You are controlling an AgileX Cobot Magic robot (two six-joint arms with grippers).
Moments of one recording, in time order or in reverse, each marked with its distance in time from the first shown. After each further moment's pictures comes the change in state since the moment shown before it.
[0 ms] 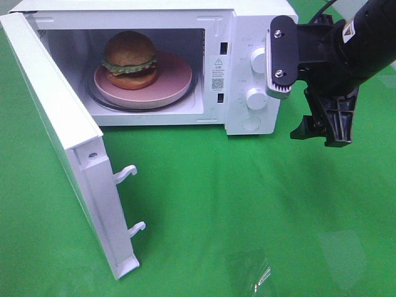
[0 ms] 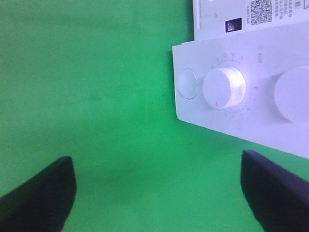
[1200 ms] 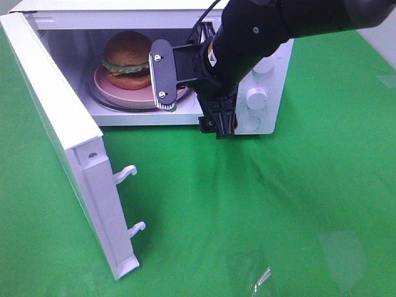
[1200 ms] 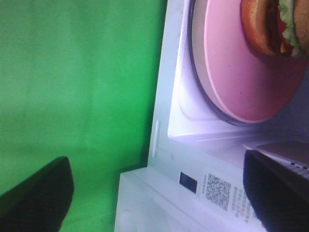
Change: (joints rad) left arm 0.000 0.000 0.000 0.000 0.000 0.000; right arm 0.241 0.406 -0.335 -0.257 -0.128 0.210
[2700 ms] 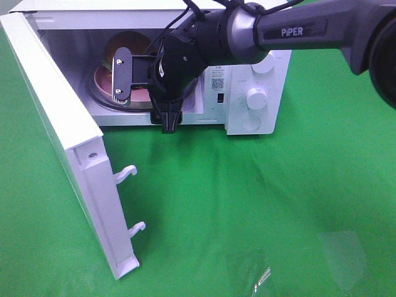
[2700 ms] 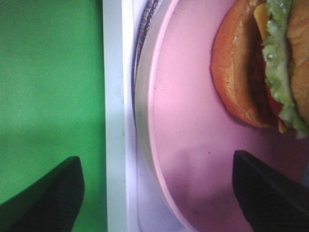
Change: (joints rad) left arm 0.000 0.000 0.000 0.000 0.000 0.000; right arm -0.002 0.406 -0.433 0.044 -0.069 0.082
